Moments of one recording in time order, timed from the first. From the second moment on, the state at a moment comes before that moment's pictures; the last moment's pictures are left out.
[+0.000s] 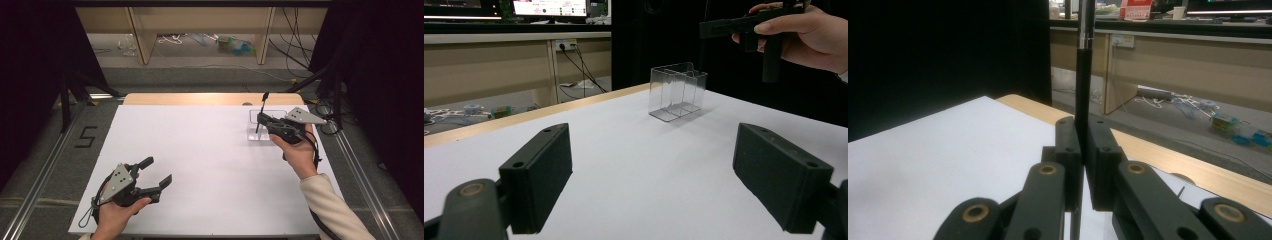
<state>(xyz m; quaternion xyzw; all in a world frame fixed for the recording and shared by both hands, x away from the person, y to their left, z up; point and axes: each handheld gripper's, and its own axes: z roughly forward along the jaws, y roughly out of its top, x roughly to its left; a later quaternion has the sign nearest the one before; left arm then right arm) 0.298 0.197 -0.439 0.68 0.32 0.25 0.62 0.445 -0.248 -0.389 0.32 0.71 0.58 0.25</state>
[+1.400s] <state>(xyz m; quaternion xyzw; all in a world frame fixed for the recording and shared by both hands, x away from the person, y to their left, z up) 0.298 0.198 -0.438 0.67 0.32 0.25 0.62 0.457 -0.255 -0.382 0.34 0.70 0.57 0.26</state>
